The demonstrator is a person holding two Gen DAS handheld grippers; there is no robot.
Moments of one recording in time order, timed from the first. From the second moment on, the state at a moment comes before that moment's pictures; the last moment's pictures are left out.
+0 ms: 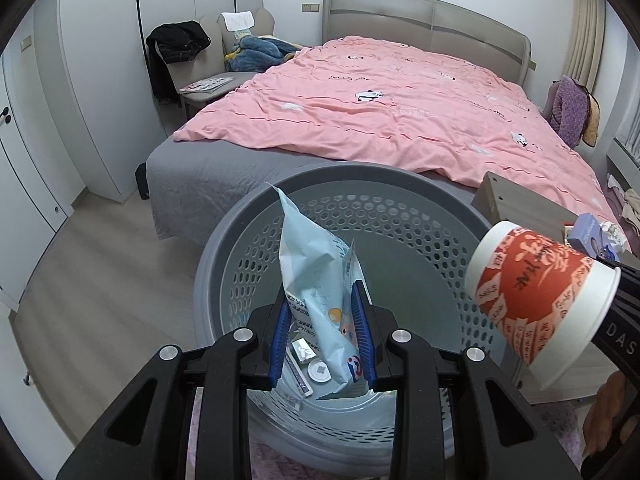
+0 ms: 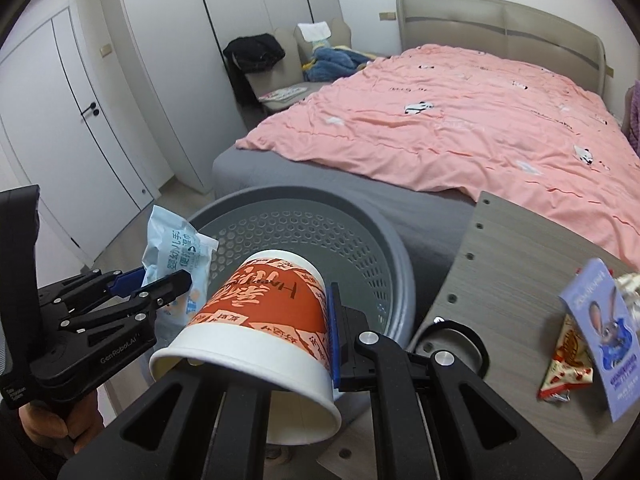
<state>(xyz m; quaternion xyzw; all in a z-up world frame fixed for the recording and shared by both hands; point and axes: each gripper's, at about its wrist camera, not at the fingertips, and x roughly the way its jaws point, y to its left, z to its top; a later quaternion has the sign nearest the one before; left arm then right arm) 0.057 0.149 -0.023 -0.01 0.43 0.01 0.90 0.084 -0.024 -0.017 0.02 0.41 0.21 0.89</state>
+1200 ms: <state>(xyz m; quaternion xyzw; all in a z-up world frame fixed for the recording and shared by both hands) 0.050 0.155 -0.020 -0.02 0.43 0.03 0.90 0.085 -0.017 -0.015 0.00 0.41 0.19 0.89</state>
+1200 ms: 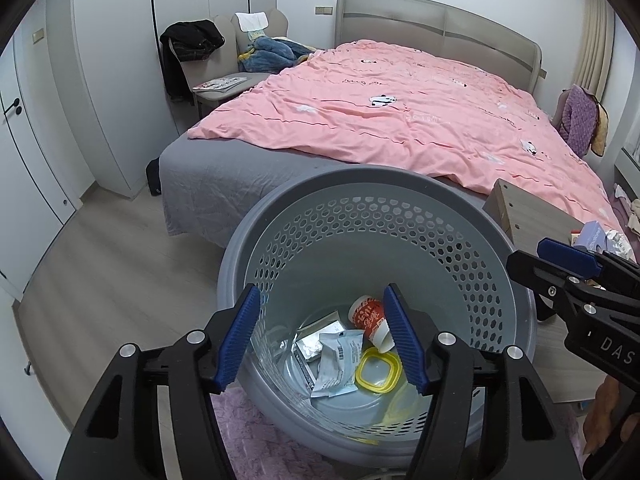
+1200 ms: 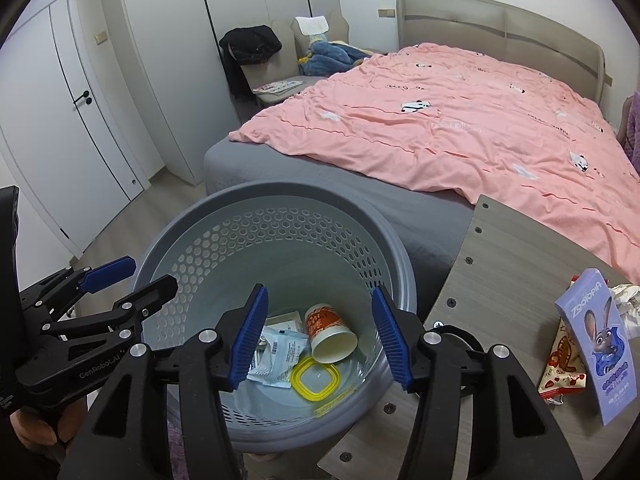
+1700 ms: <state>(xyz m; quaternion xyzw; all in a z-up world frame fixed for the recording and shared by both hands) 0.039 0.145 -0.016 -0.02 0.41 0.03 0.91 0.066 -0.038 -0.013 0.01 0.40 0.19 0.90</state>
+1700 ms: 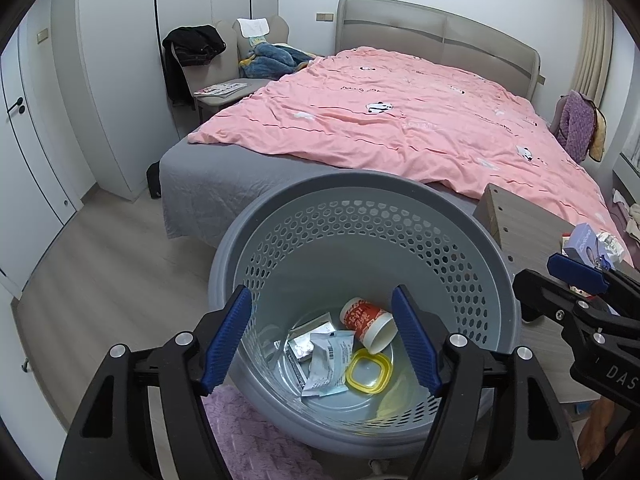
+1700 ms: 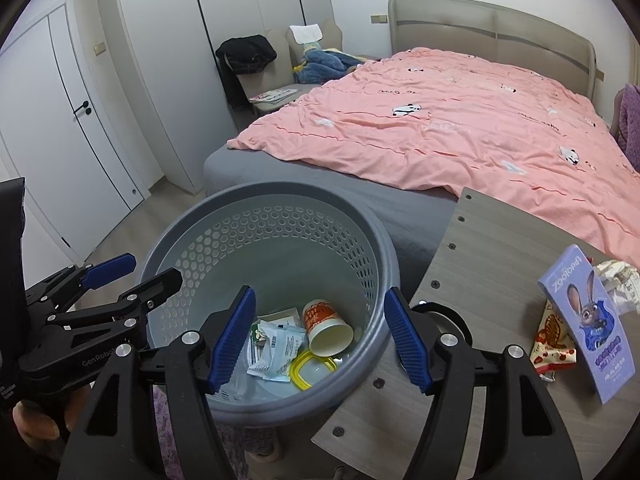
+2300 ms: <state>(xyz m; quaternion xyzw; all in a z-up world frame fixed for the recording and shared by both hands) 0.021 0.069 -0.010 0.00 0.40 -0.04 0.91 0.010 -0.148 -0.017 0.06 0.40 0.09 0.91</state>
